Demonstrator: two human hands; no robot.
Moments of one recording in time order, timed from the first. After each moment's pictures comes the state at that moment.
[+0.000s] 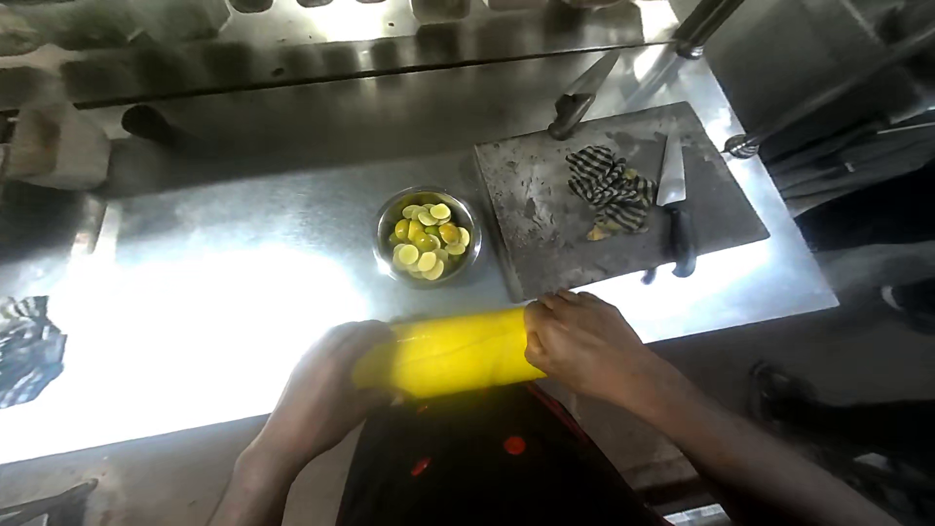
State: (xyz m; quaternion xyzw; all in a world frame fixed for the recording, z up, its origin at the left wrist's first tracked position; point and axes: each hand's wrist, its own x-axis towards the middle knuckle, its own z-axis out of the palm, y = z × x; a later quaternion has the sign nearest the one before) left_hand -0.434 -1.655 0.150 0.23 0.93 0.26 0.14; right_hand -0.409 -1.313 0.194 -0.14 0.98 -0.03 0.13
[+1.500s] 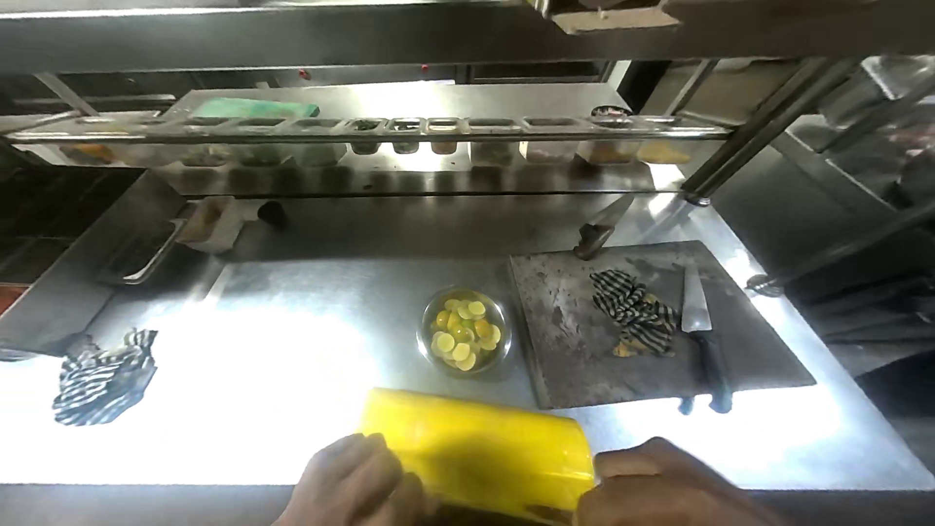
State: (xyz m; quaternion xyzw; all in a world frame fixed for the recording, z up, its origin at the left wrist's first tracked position) left_hand -0.425 -1.643 0.219 0.46 0.81 0.26 -0.26; right_hand -0.408 -1.277 0.260 -0.40 0.78 -0.46 0.10
